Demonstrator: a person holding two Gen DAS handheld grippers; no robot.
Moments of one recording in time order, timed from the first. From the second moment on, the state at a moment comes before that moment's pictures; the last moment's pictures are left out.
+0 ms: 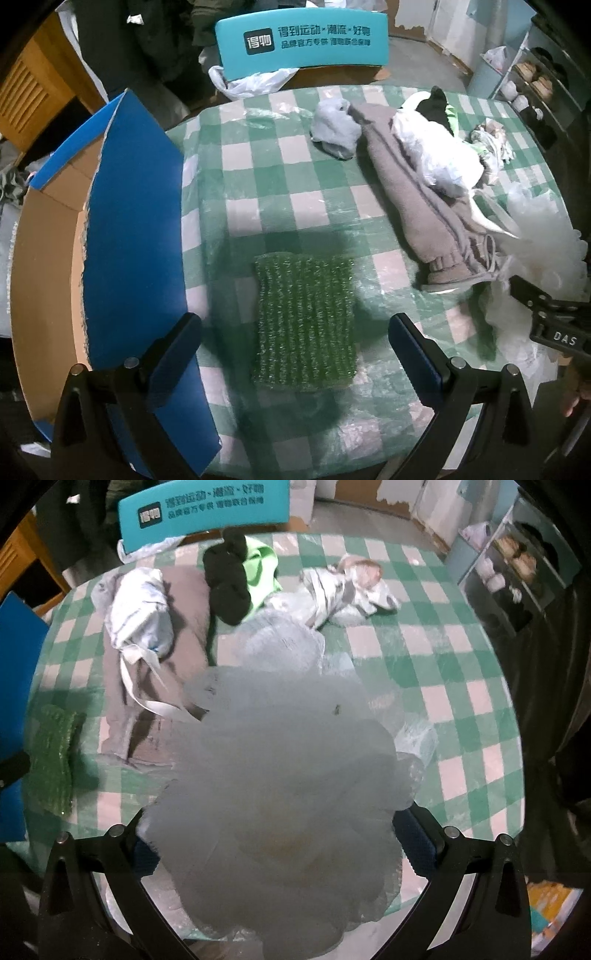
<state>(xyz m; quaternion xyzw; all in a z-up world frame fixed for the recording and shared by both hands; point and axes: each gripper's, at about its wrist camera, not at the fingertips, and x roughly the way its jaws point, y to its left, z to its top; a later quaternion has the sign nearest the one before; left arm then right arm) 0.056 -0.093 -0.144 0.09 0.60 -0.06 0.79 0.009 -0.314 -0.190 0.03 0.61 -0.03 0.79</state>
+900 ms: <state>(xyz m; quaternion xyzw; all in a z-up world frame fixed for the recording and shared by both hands) 0.076 -0.125 -0.207 0.14 0.63 -0.06 0.76 0.013 -0.315 -0.196 0.02 0.60 -0.01 0.80</state>
